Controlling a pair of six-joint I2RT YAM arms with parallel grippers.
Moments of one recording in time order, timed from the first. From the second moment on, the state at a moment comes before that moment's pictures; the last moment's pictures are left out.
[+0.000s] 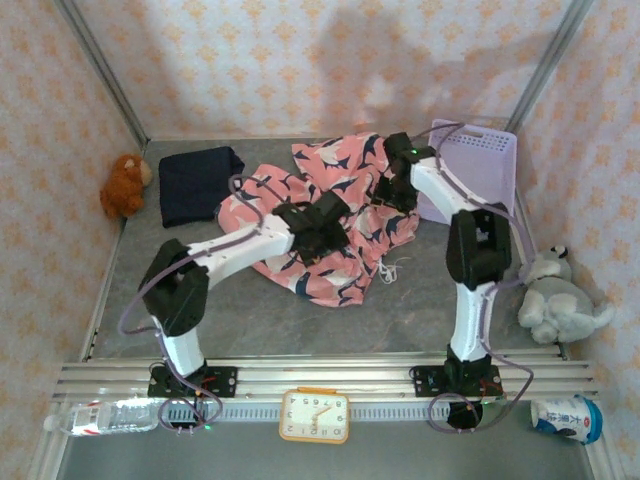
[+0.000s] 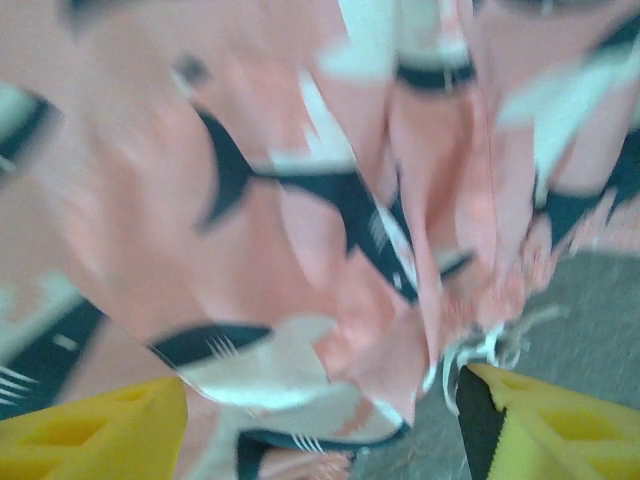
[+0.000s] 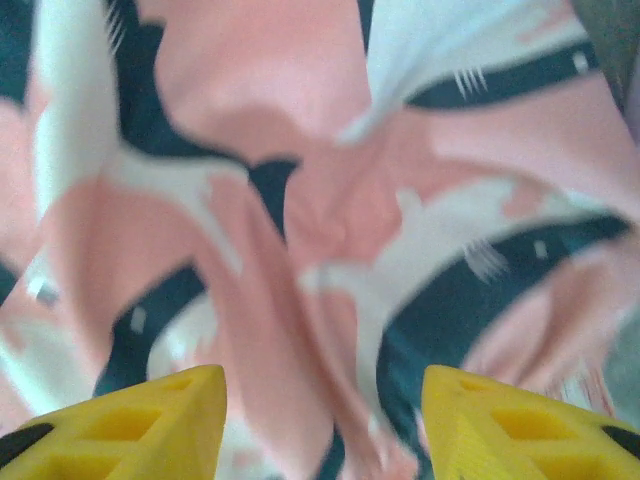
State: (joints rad) left arm -0.71 1.77 1.41 -0.78 -0.07 -1.22; right arm 0.29 1.99 1.68 -0.98 -0.08 0.54
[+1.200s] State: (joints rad) left arm -0.40 1.51 0.76 -0.64 -0.02 -1.07; right arm 0.59 1.80 1.12 -0.86 -0.02 0.62
